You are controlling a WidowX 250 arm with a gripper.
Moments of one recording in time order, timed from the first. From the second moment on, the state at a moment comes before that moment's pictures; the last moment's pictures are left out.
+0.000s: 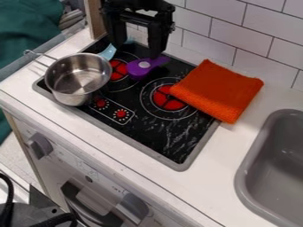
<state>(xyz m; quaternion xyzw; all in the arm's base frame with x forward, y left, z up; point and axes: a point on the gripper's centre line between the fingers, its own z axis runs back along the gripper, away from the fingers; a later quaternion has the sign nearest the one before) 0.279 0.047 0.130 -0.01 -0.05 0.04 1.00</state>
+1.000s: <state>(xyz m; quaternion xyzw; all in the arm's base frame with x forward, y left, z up) 0.332 -0.025 0.076 0.02 -0.03 0.10 0.99</state>
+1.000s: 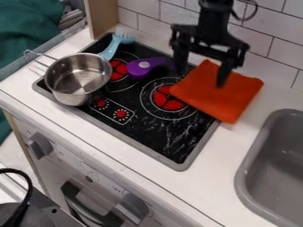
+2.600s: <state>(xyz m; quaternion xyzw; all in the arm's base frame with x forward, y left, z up) 0.334 -0.008 0.041 0.05 -0.05 0.15 0.99</state>
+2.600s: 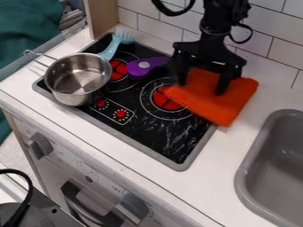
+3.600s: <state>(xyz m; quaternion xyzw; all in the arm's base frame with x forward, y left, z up) 0.256 0.017 0.058 0.03 -0.03 0.13 0.99</state>
